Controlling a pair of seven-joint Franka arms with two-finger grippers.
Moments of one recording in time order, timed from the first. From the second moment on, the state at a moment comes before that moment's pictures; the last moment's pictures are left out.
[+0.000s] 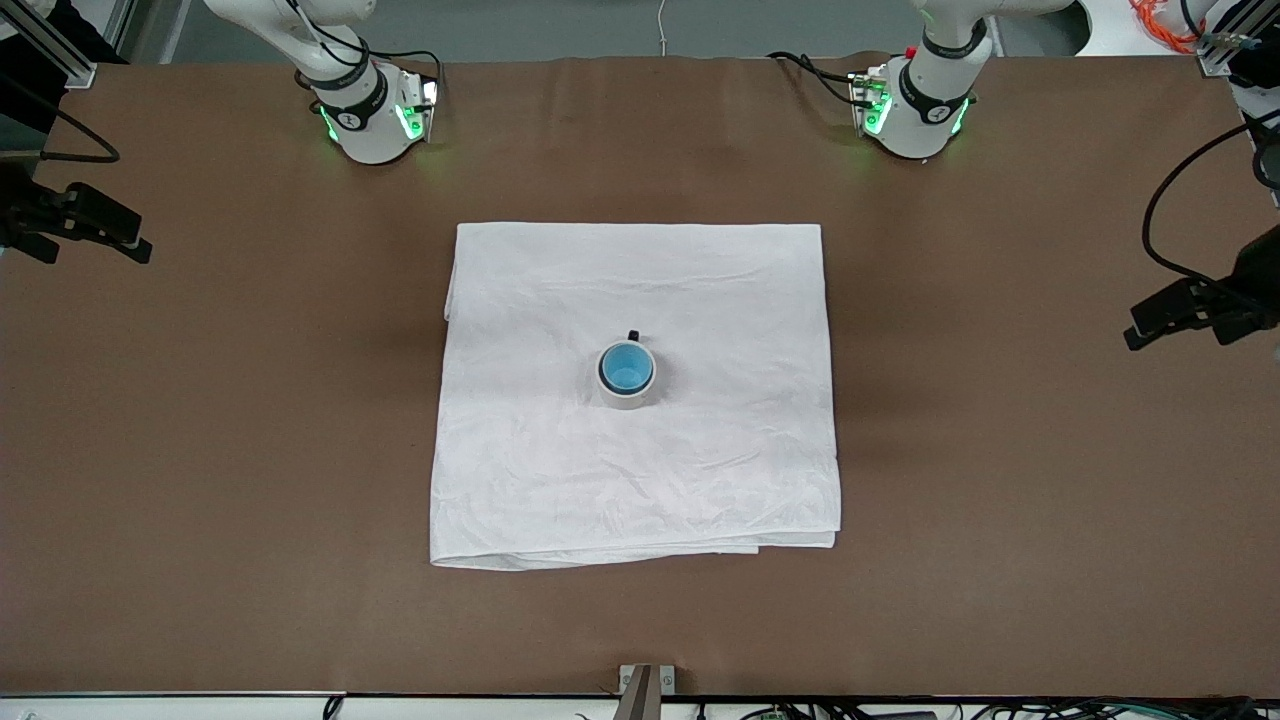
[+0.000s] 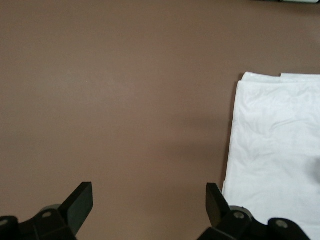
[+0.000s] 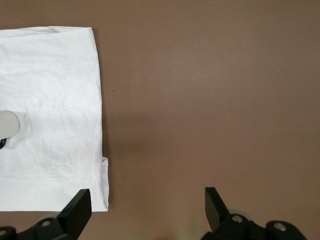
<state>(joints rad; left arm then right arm) -0.01 0.10 0.02 -1.52 -0.03 1.69 -0.04 -0.03 0.03 0.02 -1.44 0.01 1.43 0.00</state>
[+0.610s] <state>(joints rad) -0.02 0.09 0.00 -1.52 -0.01 1.72 -0.04 -0.03 0.02 0.02 -1.44 0.01 1.43 0.00</state>
